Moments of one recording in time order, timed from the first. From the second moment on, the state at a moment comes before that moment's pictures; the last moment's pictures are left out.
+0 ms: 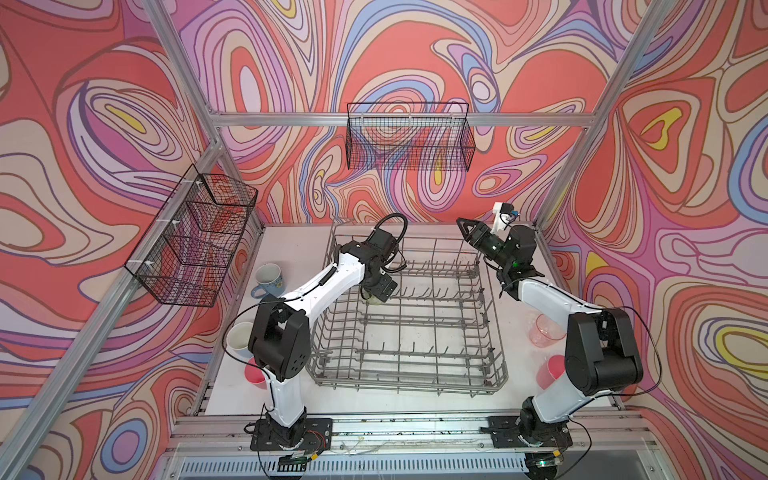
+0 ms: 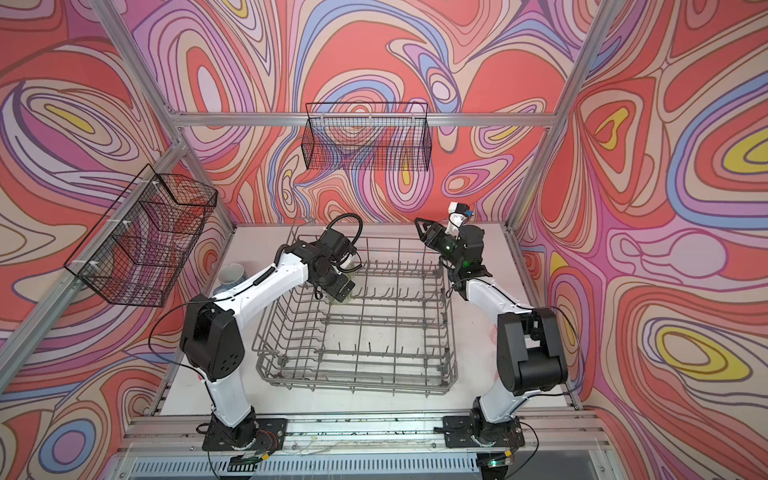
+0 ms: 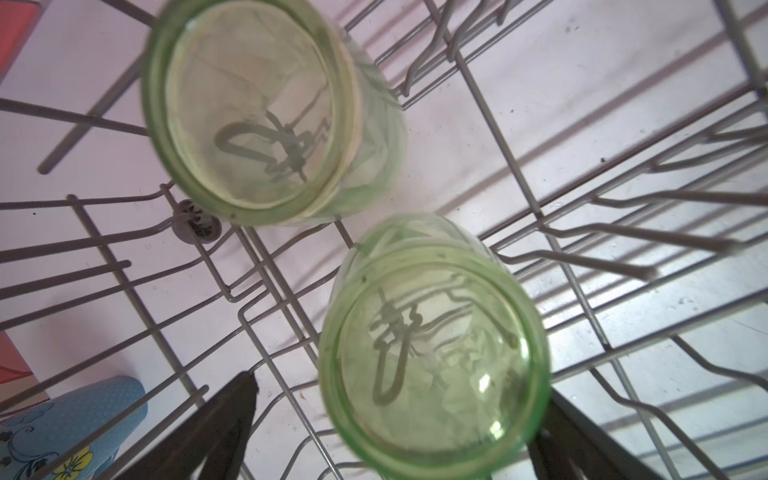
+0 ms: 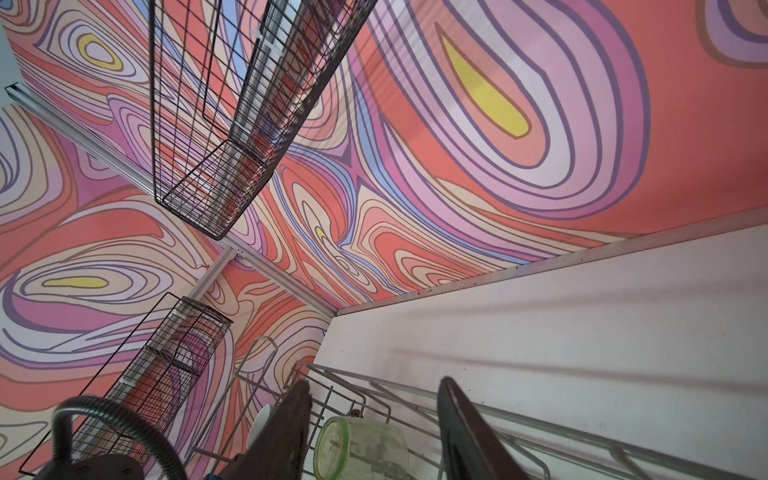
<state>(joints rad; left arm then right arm) -0.56 1.82 1.61 -0.98 -0.17 0.07 0.11 1.63 1.04 0.59 -0.47 0.81</state>
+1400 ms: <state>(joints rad) -0.30 1.53 1.81 -1.14 -0.26 -0.09 0.23 1.64 1.10 0.49 -0.46 0.65</state>
